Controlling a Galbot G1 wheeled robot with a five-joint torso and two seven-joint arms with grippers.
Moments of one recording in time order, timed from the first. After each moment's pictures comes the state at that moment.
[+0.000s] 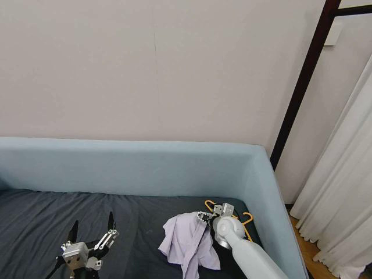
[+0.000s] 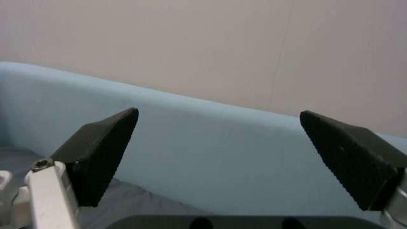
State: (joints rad) left arm 1.76 -1.38 -0.52 -2.23 -0.20 -0.29 -0.35; right arm -0.67 1.36 -0.04 1.19 1.13 -0.44 0.49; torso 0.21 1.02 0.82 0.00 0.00
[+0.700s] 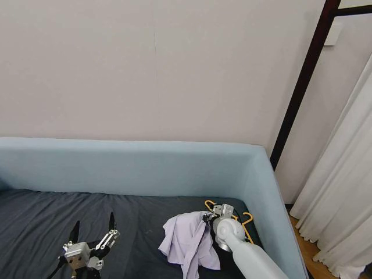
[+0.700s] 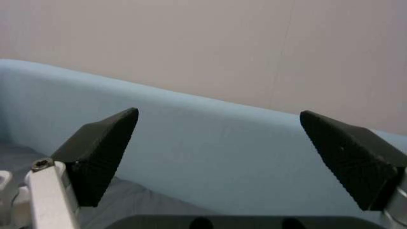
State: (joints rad) left arm 1.75 -1.38 -0.51 -2.20 -0.20 -0.29 -0.35; right arm -0.68 1.34 -0.06 1.21 1.06 -0.40 0.45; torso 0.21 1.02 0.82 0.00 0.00
